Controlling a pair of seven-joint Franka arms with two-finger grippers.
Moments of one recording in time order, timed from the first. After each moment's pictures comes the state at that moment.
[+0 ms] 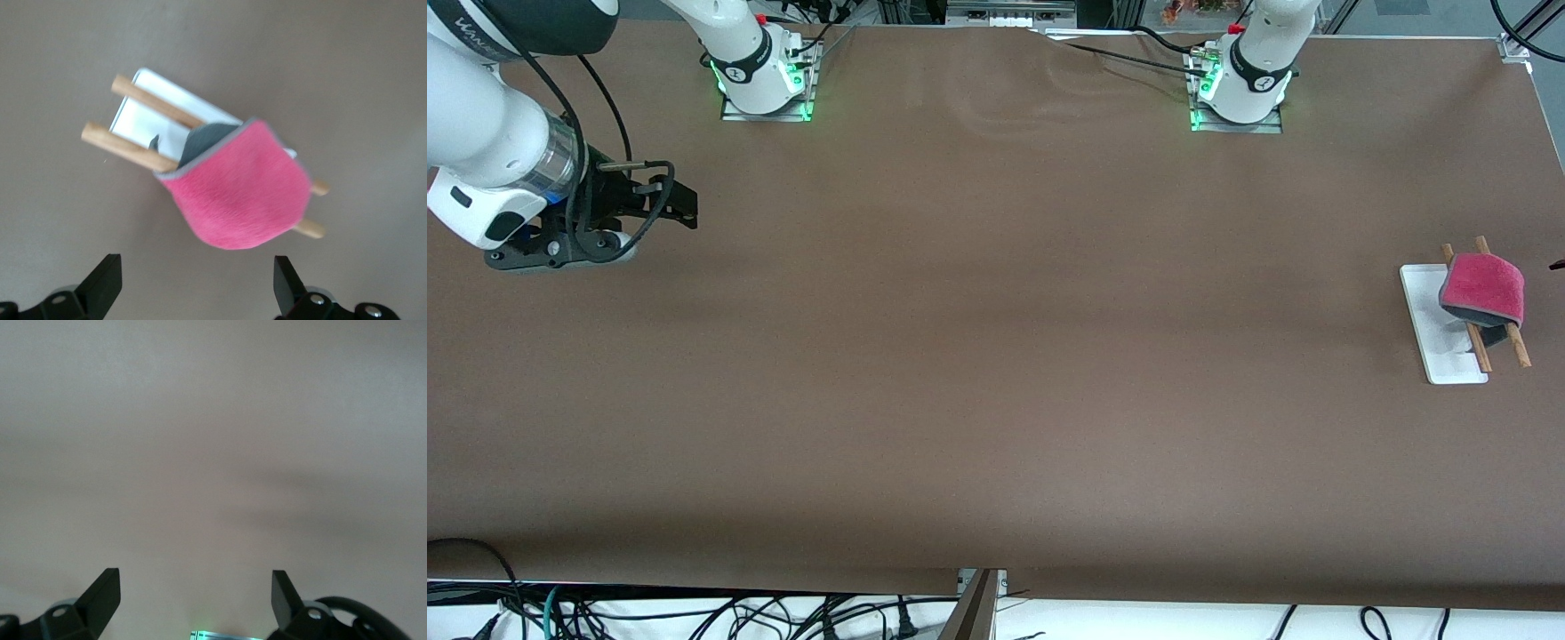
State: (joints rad) left arm 0.74 0.51 -0.26 -1.42 0.28 1.71 1.44; right arm 0.14 0.14 0.06 -1.49 0.01 1.48 0.07
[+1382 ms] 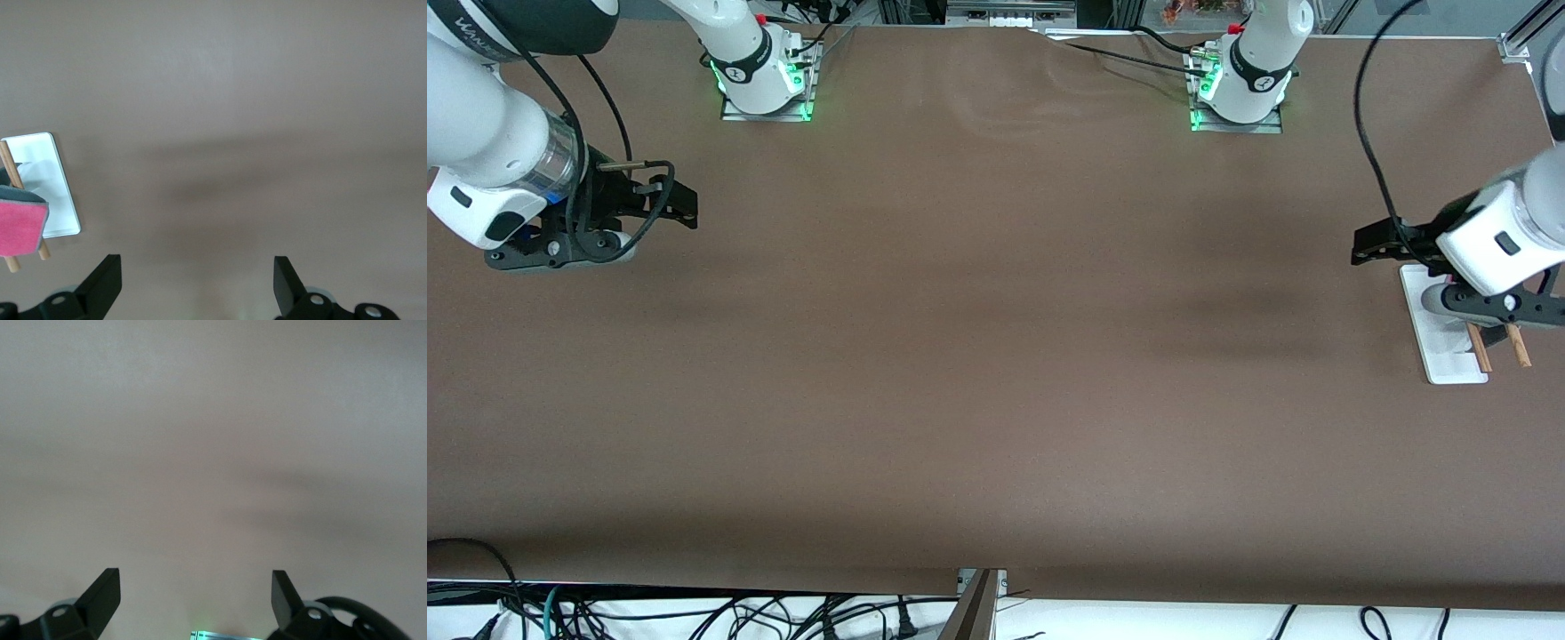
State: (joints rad) left arm 0.03 0.23 -0.13 -1.34 0.02 1.44 -0.04; right arm 0.14 0.14 0.06 -1.49 0.01 1.48 0.07
